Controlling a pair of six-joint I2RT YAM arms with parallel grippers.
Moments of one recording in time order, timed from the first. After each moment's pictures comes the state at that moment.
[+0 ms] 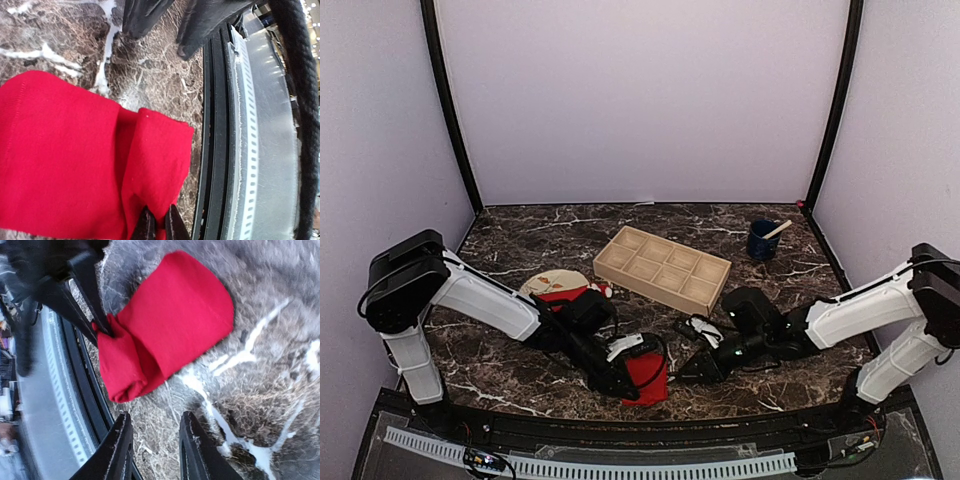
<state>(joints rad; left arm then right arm) -1.01 1.80 0.80 -0.01 0.72 -0.06 0.98 1.49 0.52 0.15 -0.52 0.41</state>
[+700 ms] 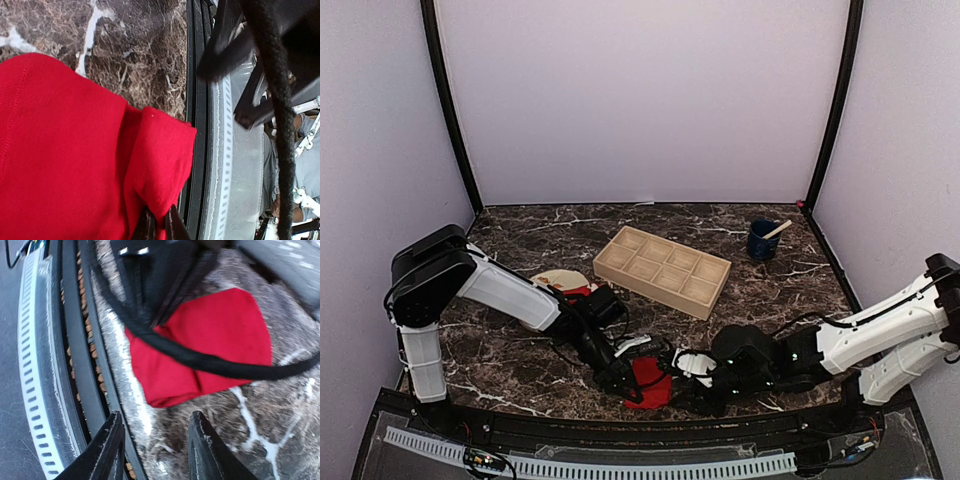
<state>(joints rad) -0.97 1.94 0.97 -0.20 0.93 -0.03 1.32 1.35 0.51 0.09 -0.08 0.17</state>
